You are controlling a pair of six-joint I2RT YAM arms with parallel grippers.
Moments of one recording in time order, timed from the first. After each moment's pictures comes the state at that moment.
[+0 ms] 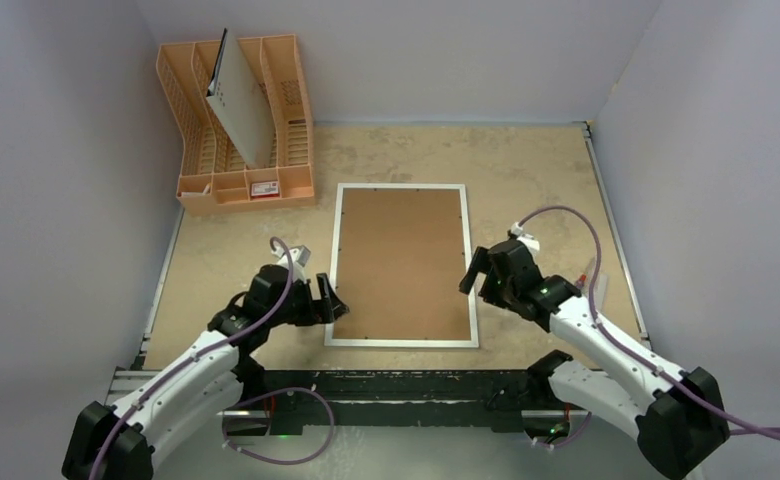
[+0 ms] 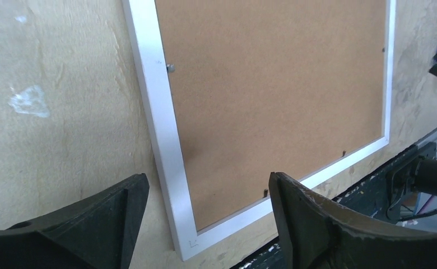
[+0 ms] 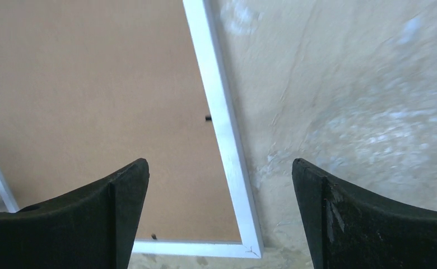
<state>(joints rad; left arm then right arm) -0.51 0.73 0.25 -0.23 0.21 -0.65 0.54 0.95 0.52 -0.54 0.14 0.82</state>
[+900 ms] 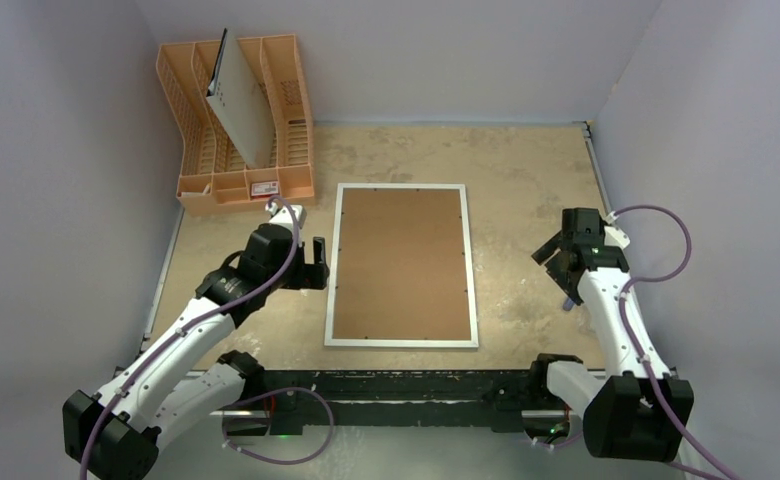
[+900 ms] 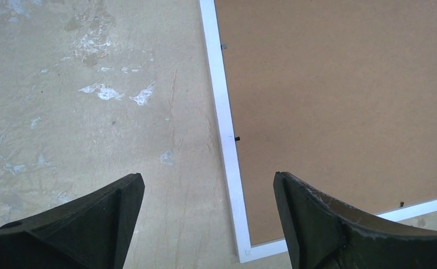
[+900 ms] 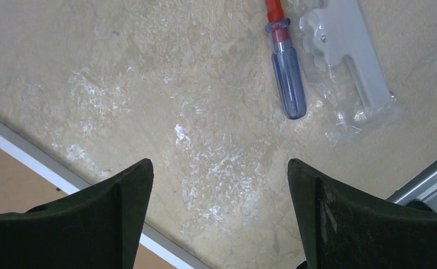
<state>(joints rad) -0.51 0.87 0.70 -0.58 -0.13 -0.37 -0.07 1.03 0.79 -0.86 0.32 0.80</state>
